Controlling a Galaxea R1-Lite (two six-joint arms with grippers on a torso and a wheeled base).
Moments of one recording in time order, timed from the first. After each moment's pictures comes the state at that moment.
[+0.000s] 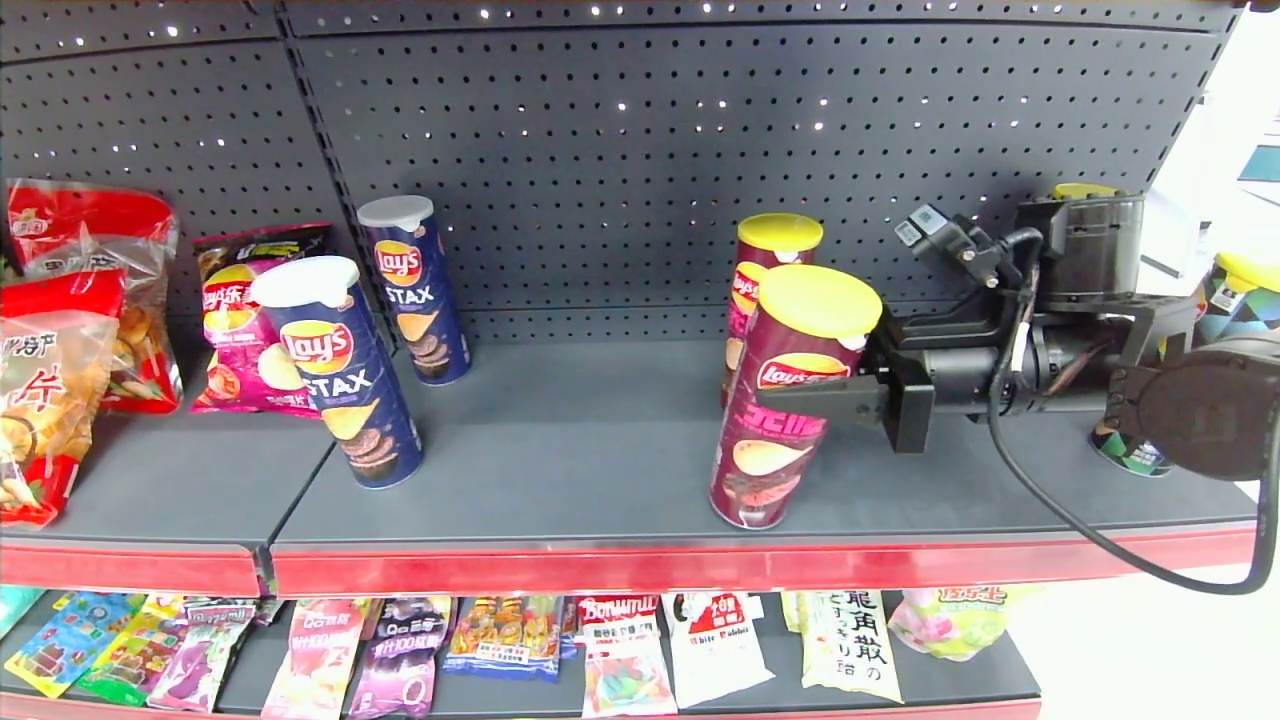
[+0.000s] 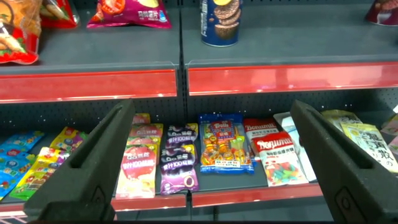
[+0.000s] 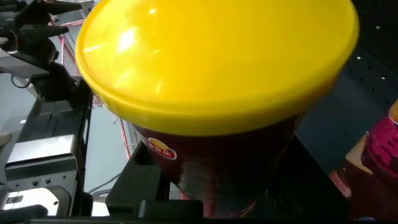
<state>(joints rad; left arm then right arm) 0.00 0.00 0.00 0.00 -0.07 -0.01 0.36 1.75 -1.03 -0.41 0.99 -0.30</state>
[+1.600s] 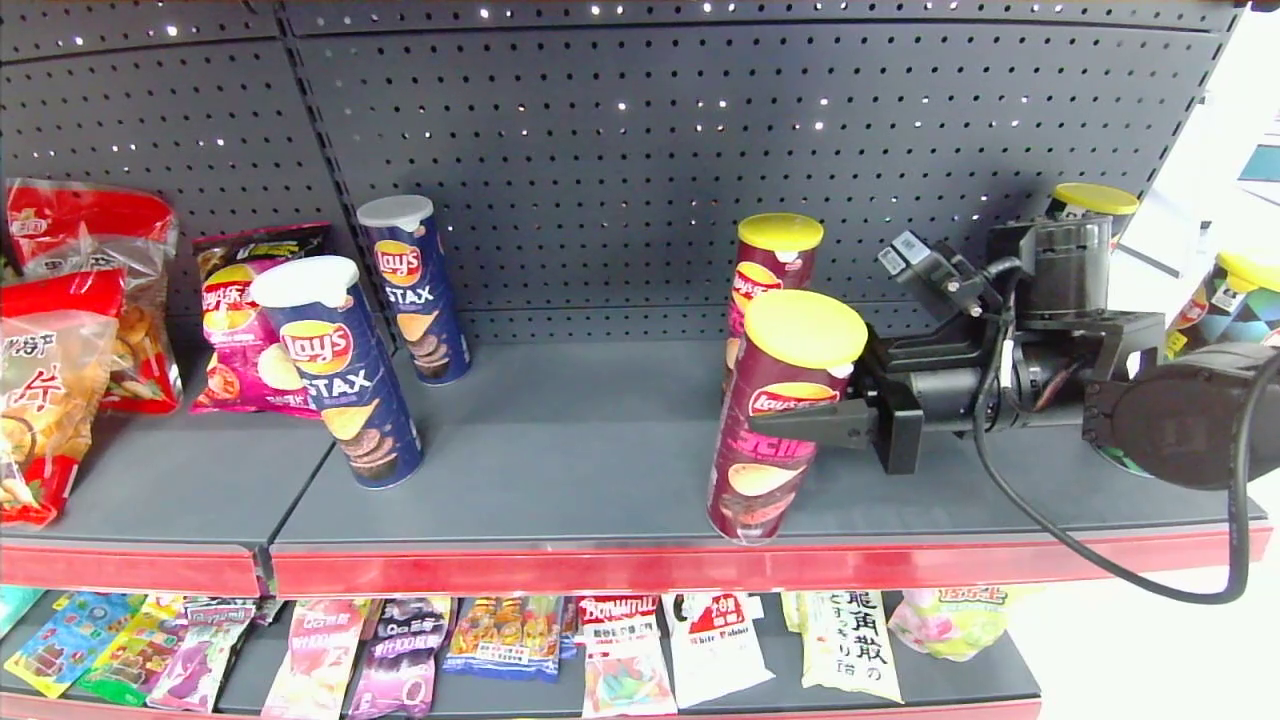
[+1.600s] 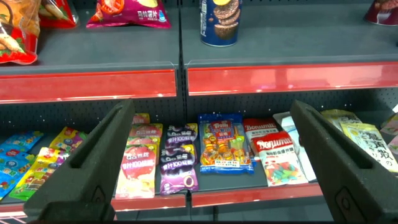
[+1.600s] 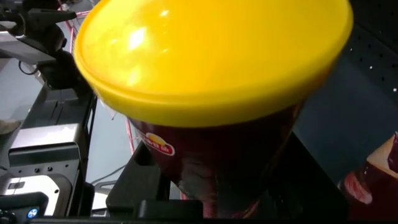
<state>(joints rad) 0.00 0.00 0.00 0.00 -0.07 -0.01 0.37 1.78 -1.02 -0.40 1.03 -0.35</state>
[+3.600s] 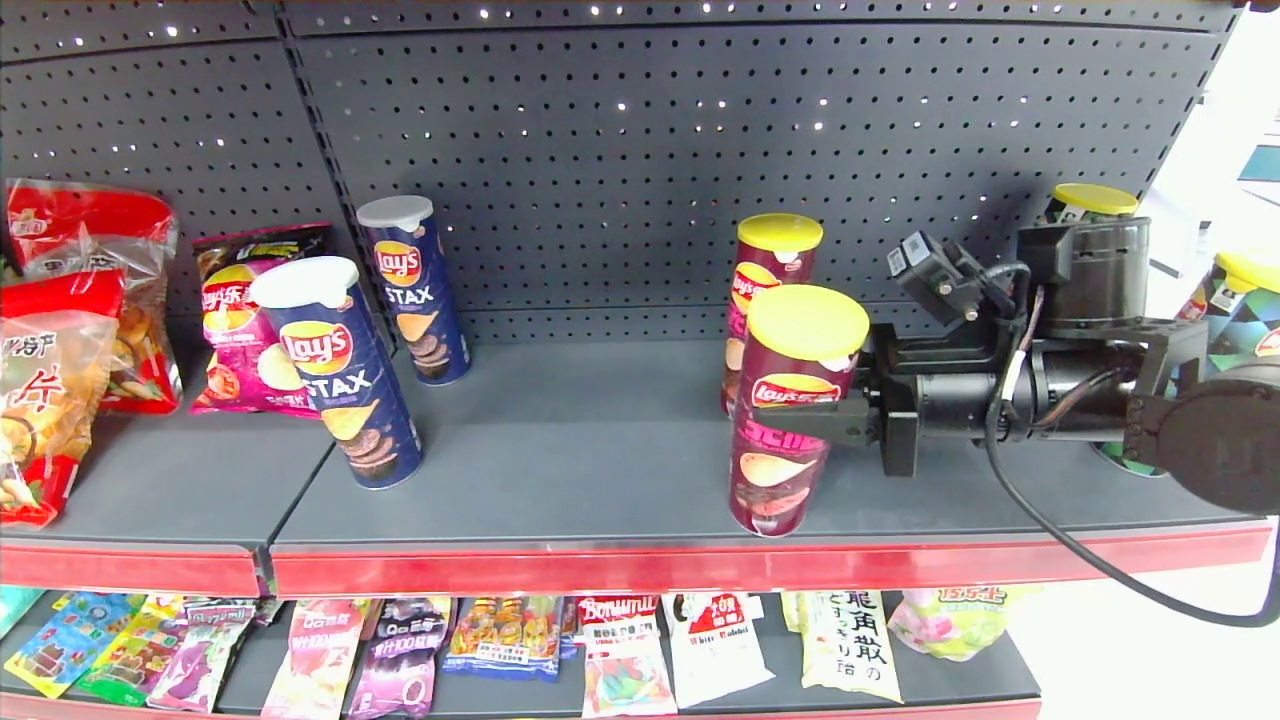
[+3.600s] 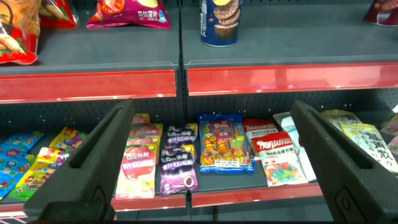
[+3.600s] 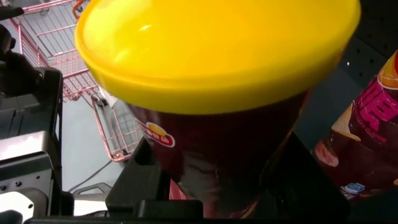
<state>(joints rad) 0.00 0.00 0.00 0.00 -0.07 -0.01 0.39 1.72 -0.96 -0.40 0.83 -0.33</state>
